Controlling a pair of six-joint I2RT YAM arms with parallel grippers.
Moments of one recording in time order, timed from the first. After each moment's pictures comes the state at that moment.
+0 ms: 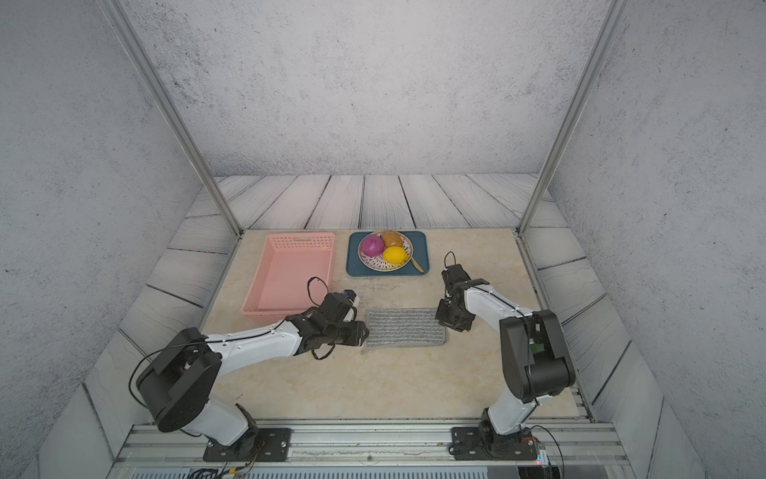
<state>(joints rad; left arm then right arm) -0.77 1.56 0.81 -0.17 0.08 -0.56 0.25 1.65 1.00 -0.71 -0.04 0.57</state>
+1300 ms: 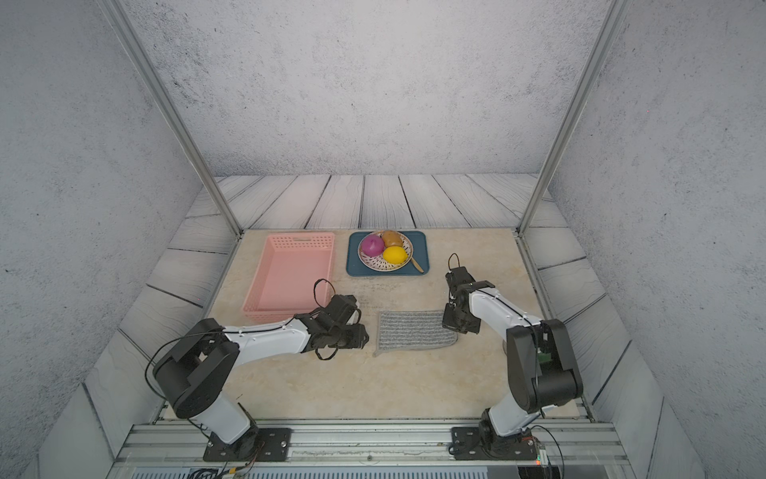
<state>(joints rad) -0.77 1.64 0.83 -0.18 0.11 -0.66 0.24 1.57 0.99 -0.81 0.08 0.49</state>
